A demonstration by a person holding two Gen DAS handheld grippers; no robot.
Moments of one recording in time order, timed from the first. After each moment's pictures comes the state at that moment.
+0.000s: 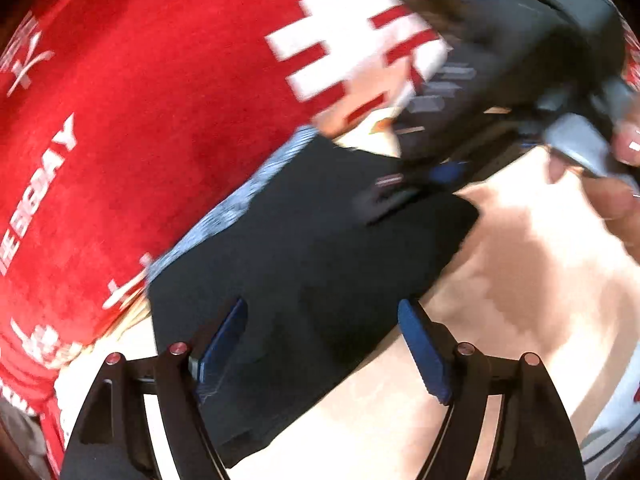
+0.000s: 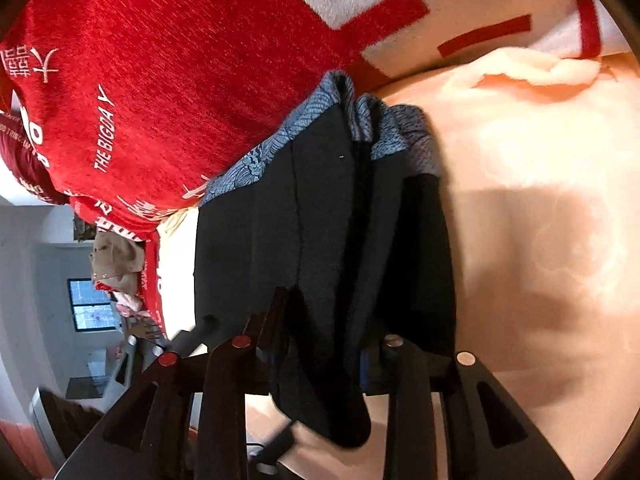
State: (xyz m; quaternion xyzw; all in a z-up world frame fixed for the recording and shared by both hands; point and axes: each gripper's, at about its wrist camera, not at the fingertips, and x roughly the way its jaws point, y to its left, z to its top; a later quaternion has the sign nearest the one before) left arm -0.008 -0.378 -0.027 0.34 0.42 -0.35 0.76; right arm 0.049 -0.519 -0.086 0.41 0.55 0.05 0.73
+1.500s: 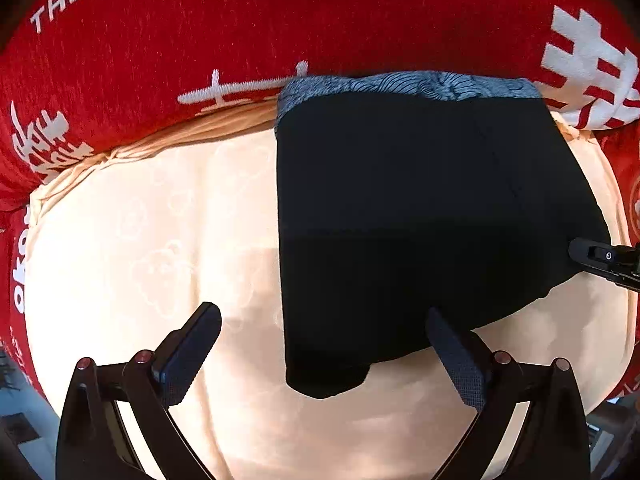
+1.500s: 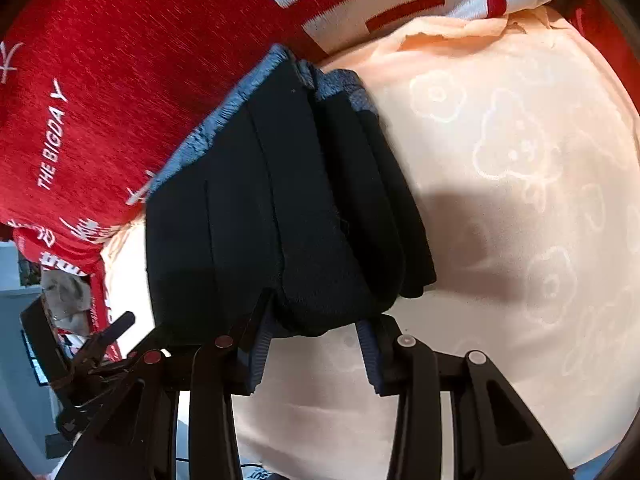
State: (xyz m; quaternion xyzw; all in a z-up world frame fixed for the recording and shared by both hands) left arm 0.101 -0.247 -0.076 0.18 0.63 -0.19 0.73; right arm 0.015 -0.499 -0.099 0.40 0.57 -0.08 0.71
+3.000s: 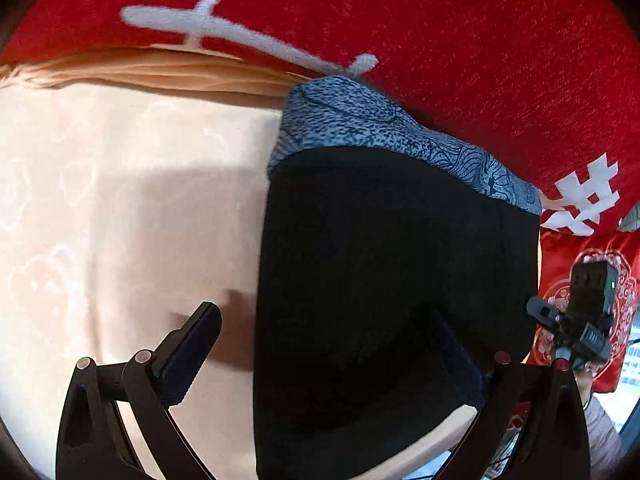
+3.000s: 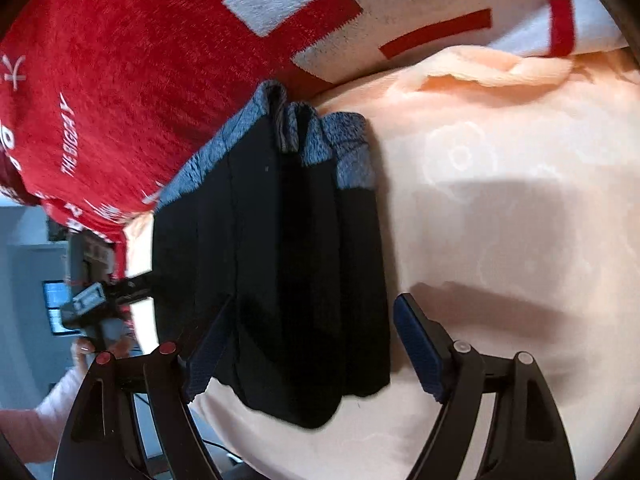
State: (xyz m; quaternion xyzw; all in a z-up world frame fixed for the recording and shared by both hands) left arm 0.210 -0.228 -0.148 -0.06 0.73 -0.26 0.63; right arm 0.049 -0.559 -0.128 0.41 0.56 0.03 0.71
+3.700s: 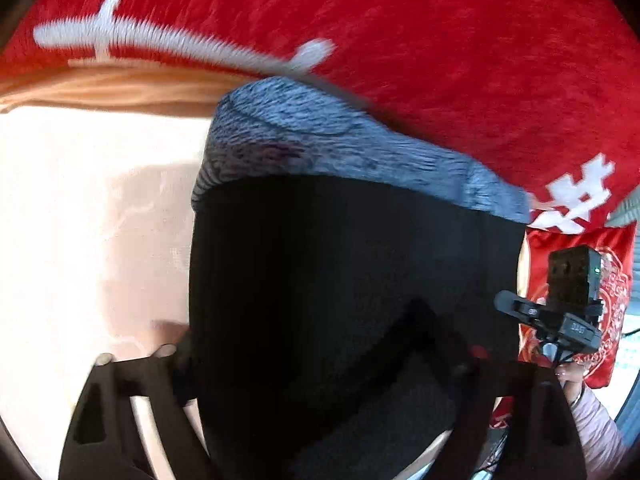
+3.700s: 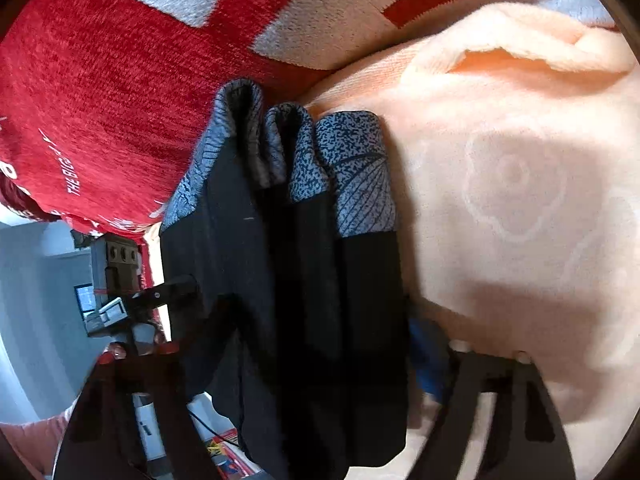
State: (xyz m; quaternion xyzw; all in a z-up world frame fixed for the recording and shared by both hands) left arm 0.224 -0.254 -0.155 -0.07 0.72 -0.29 0.62; right arm 0.069 -0.552 -0.153 0.45 0.57 0.06 0.68
